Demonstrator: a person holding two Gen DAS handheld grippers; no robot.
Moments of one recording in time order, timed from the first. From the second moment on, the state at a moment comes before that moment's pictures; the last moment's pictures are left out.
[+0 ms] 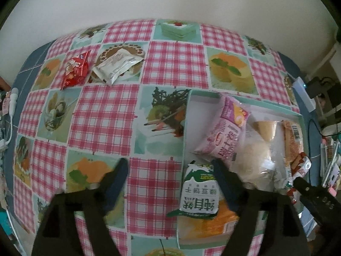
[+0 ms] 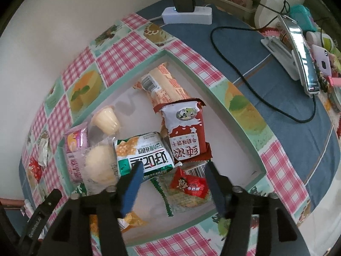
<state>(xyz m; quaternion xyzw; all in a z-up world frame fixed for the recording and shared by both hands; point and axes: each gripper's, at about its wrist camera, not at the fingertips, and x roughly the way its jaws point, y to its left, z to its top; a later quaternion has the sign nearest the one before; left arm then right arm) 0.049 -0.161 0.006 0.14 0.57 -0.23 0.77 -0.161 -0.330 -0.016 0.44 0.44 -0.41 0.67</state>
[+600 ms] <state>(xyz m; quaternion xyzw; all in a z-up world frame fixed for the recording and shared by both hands) 0.066 -0.144 0.007 0.15 0.55 -0.17 0.80 -0.125 -0.306 -0.007 0.38 0.45 -0.38 0.71</state>
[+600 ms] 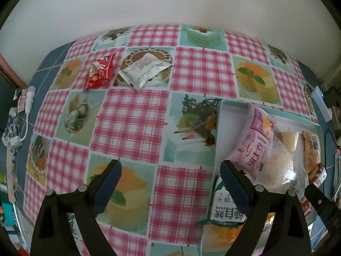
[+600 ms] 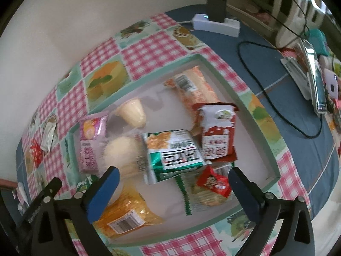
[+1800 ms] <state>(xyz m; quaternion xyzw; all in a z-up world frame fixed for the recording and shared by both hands) 0.150 0.034 0.008 0.09 0.55 0.00 0.83 -0.014 -0.186 0.002 0.24 0.50 -0.26 0.79</state>
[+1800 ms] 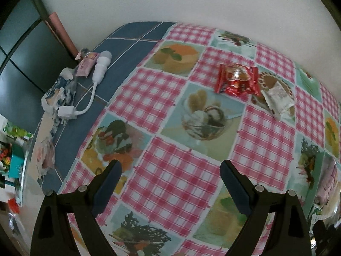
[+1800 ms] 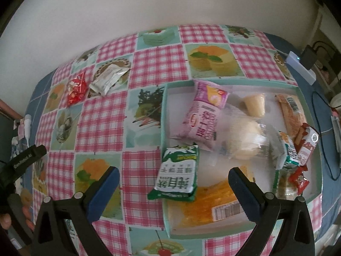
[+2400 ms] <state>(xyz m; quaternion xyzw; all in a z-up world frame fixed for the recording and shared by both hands) 0.231 0.023 0.021 0.08 0.54 -0.07 0.84 0.070 -0.197 0.032 0.25 0.46 -0.20 0.83</state>
